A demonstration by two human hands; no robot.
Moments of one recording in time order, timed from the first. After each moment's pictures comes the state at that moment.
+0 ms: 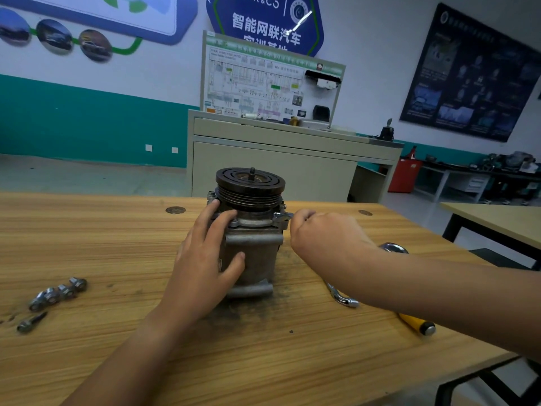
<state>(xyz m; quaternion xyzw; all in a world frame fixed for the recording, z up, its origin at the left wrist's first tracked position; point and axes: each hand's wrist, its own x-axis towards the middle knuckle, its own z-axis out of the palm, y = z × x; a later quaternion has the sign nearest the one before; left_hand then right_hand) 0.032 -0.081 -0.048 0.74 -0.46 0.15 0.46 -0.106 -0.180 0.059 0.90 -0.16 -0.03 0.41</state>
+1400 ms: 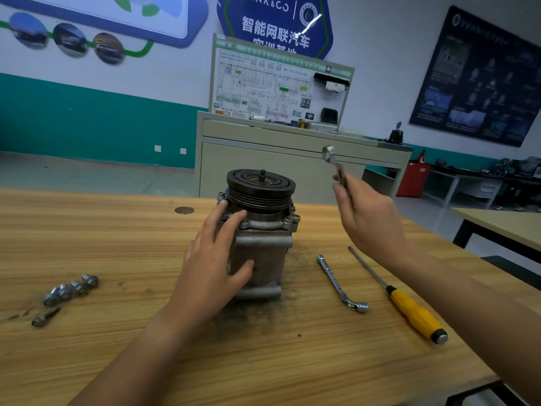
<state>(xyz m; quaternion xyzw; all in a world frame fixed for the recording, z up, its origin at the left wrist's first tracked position) 0.034 -0.079 -0.049 0.75 -0.46 0.15 0.44 -0.102 -0.257 0.045 0.88 -0.08 0.46 0.09</state>
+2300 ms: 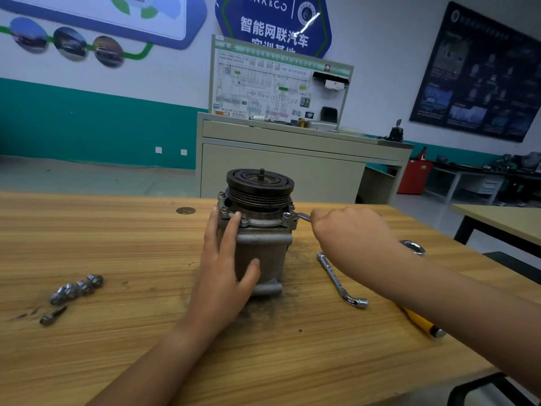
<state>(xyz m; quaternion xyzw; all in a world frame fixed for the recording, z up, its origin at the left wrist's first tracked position) 0.020 -0.090 -0.067 0.71 -0.45 0.18 0.50 -0.108 -0.198 0.058 0.93 -0.19 0.05 0.32</state>
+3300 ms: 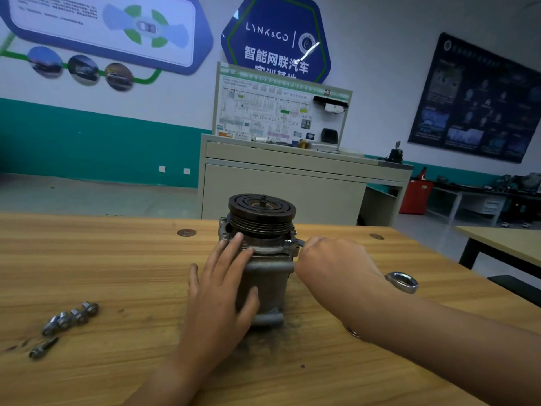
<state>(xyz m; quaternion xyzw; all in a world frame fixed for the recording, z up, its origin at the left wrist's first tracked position) 0.025 -0.087 -0.062 0.72 -0.46 0.30 0.43 -0.100 -0.165 0.073 0.93 -0.18 -0.07 0.30</state>
